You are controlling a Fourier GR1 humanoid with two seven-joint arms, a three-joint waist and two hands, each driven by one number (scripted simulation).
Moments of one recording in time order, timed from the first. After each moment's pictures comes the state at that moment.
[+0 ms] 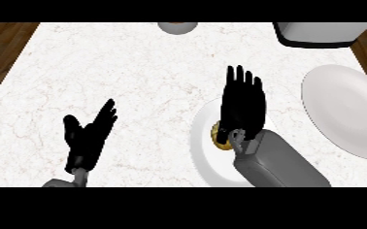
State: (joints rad) left arm -0.02 0.27 -0.26 -1.41 0.30 0.21 0.17; right arm -0.56 -0.19 0.60 -1.56 0.86 0.27 1.22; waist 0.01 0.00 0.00
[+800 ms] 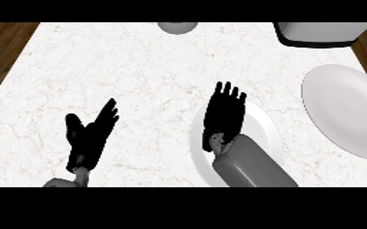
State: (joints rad) left arm -0.03 0.26 -0.26 -1.41 0.29 0.20 0.19; right arm -0.51 -0.03 0.59 -1.35 0.94 0.26 1.23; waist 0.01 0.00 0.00
